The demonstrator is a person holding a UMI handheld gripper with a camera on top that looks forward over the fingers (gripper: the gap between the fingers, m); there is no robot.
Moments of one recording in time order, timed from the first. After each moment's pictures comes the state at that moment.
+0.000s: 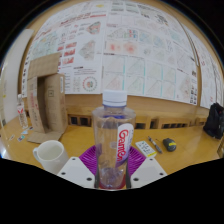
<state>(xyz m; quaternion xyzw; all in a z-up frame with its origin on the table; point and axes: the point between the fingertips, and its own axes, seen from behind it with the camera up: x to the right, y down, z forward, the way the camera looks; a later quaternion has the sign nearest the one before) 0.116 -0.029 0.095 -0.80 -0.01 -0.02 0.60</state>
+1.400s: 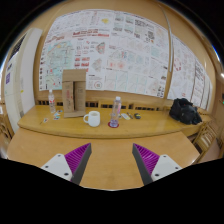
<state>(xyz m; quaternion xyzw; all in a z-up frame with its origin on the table) 0.010 -0.511 0.223 -0.84 0.04 -0.09 0.53</state>
